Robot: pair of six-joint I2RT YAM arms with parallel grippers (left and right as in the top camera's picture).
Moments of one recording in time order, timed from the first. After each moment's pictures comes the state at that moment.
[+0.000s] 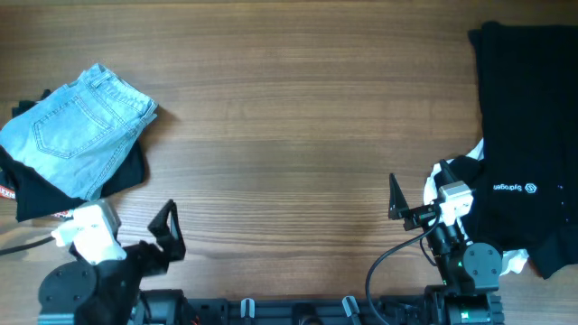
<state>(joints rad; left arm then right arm) 0.01 0.33 0.92 -1.05 0.04 -0.34 0.03 0.02 0.01 0.02 -0.23 -0.03</state>
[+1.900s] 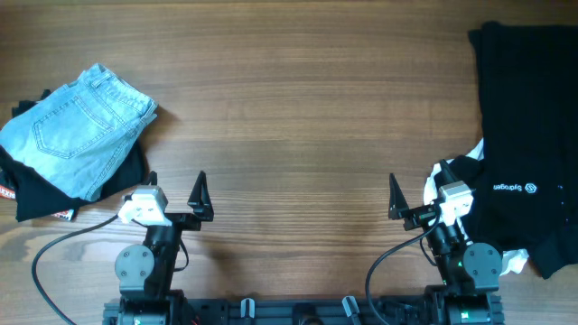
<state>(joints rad) -0.01 0.01 0.01 -0.07 0.10 -0.26 0.03 0.02 0.01 0.02 -0.23 -0.03</state>
